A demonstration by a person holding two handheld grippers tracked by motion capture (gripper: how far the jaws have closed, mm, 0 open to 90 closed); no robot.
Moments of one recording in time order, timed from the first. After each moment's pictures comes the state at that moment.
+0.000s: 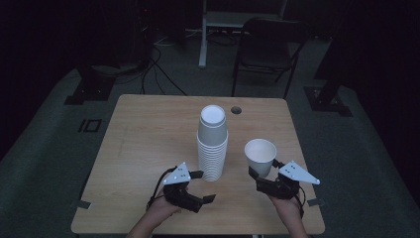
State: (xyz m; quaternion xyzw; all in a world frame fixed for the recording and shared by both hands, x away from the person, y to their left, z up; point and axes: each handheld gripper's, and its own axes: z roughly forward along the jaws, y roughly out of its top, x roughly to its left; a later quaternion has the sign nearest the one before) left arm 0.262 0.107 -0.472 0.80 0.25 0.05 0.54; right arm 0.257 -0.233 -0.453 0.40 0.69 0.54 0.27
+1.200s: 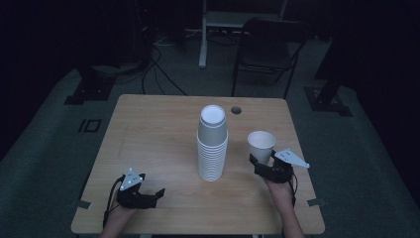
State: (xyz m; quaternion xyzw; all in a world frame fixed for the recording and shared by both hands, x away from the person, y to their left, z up) left arm 0.255 0.235 -0.521 0.77 0.44 0.17 0.43; right arm 0.317 -0.239 -0.490 0.47 0.67 0.51 0.26
